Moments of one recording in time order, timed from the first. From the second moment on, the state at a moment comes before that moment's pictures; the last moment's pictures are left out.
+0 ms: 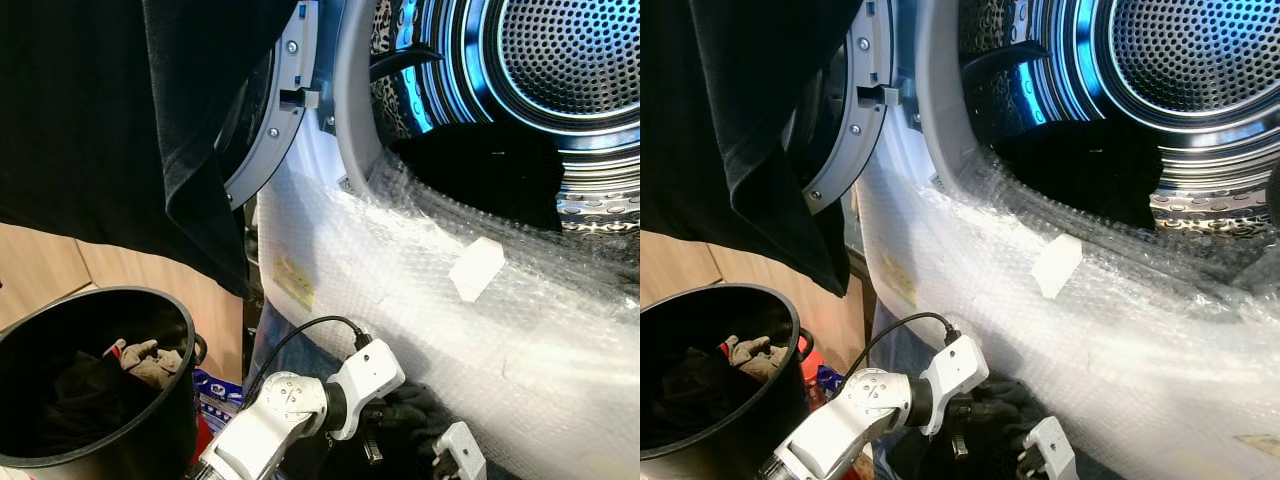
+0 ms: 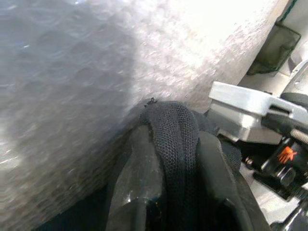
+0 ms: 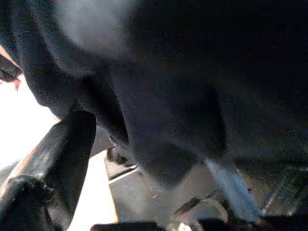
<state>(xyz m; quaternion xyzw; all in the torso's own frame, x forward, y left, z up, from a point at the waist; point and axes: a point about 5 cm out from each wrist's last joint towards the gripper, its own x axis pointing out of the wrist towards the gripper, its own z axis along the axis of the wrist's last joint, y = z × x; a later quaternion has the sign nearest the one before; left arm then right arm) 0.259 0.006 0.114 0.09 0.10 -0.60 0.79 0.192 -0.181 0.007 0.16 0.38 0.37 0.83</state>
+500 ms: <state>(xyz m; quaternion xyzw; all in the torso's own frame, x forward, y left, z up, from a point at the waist) 0.254 -0.001 0.112 0.10 0.09 -0.60 0.79 0.177 -0.173 0.020 0.19 0.35 0.42 0.81</state>
